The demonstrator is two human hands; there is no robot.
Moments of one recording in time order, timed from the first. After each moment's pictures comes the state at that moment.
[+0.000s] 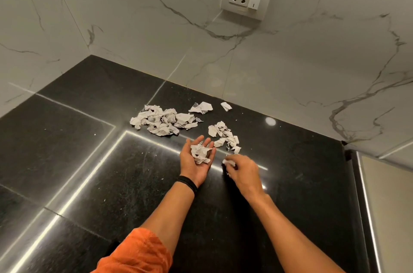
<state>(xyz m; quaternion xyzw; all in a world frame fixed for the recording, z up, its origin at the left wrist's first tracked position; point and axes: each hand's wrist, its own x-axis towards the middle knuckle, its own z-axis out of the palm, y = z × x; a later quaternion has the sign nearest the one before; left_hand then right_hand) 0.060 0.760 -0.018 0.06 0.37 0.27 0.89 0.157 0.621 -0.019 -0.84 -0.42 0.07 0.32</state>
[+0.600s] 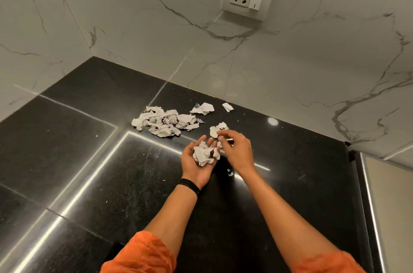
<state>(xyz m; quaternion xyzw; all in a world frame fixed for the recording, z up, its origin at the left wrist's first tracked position) 0.059 0.756 -0.014 0.02 0.33 0.26 0.91 0.166 0.680 0.020 -0.82 -0.36 0.12 0.42</state>
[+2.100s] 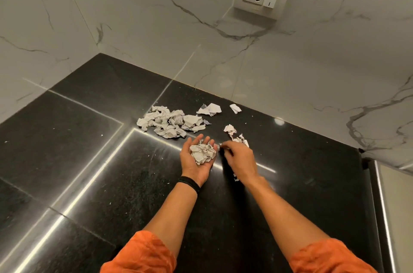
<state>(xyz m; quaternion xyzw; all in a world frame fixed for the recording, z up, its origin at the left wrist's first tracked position) 0.061 0.783 -0.018 0.01 0.36 0.30 0.88 0.181 0.688 -0.022 -0.83 -0.47 0.08 0.27</state>
